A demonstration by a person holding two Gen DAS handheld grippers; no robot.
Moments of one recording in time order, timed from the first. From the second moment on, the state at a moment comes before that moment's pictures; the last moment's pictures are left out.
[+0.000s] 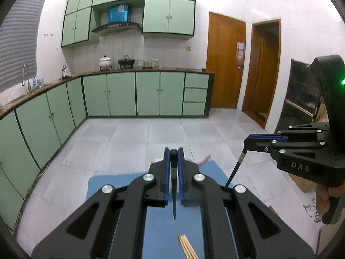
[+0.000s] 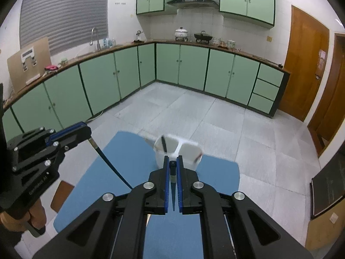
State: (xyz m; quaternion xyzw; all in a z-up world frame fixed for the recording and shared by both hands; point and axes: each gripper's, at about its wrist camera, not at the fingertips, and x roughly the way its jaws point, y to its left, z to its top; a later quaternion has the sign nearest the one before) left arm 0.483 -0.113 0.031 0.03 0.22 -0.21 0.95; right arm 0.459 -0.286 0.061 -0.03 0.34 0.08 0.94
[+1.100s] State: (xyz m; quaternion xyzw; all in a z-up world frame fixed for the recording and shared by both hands) left arm 0.637 -0.154 -0.017 0.02 0.23 -0.17 0.96; right arm 0.619 -0.345 -0.003 0.03 0.36 0.05 0.93
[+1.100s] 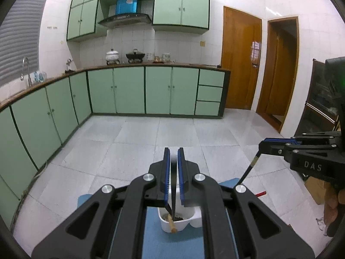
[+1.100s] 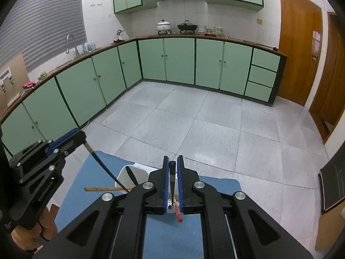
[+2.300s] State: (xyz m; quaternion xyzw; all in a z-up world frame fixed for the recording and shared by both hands) left arm 0.287 -0.050 -0.226 -0.01 0.35 -0.19 0.92; right arm 0.211 -0.242 -0.258 0.02 0.38 0.10 0.92
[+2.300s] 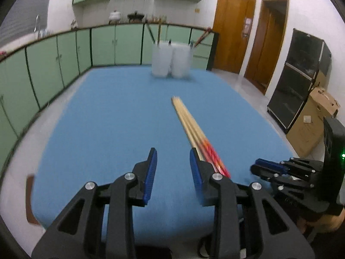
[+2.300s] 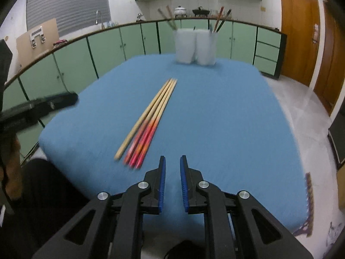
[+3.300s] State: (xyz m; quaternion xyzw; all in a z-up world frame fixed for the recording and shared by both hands) left arm 0.289 -0.101 -0.277 0.01 0.39 -0.21 0.90; right arm 0.237 -0.254 -0.271 0.06 0.38 0.08 0.92
